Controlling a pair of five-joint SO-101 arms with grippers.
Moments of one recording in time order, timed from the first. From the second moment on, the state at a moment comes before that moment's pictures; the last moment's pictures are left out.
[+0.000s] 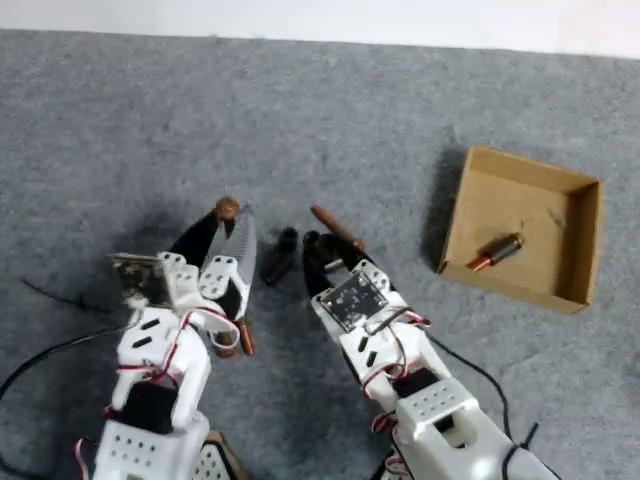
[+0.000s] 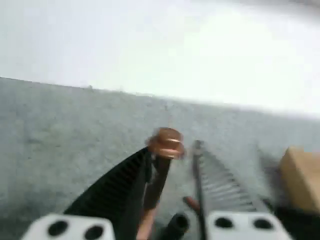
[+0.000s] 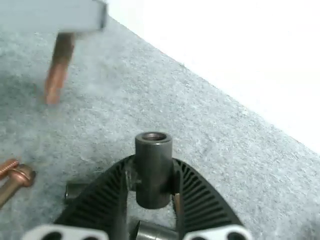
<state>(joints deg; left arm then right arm) 8.0 -103.8 96.1 20.5 23.3 -33.4 -47.8 95.3 -30.2 22.8</state>
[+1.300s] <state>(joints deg) -6.7 -73.2 78.5 26.6 -2.4 -35.3 -47.8 95.4 -26.4 22.8</state>
